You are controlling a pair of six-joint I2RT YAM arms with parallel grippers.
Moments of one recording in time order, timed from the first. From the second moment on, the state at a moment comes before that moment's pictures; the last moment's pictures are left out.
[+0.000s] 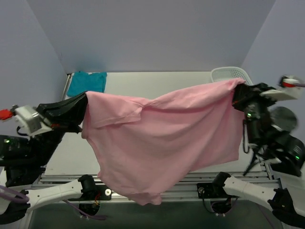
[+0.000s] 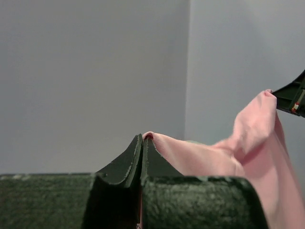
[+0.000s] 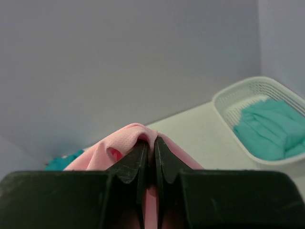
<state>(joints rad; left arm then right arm) -1.14 0.64 1.34 -0.10 -0.33 0.21 0.83 0.82 1.57 -0.55 0.87 0.29</state>
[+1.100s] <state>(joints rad) -0.28 1.97 1.27 0.33 -0.33 -0.29 0.39 2.11 1.47 -0.27 1.00 0.70</state>
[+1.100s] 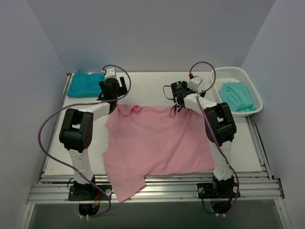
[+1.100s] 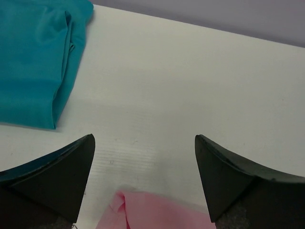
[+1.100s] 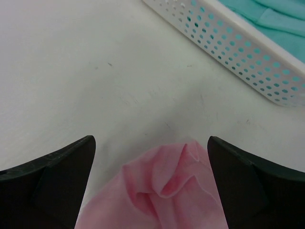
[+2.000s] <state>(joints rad) -0.50 1.71 1.00 0.31 -0.31 -0.48 0.58 1.54 1.03 -0.24 0.90 0.68</state>
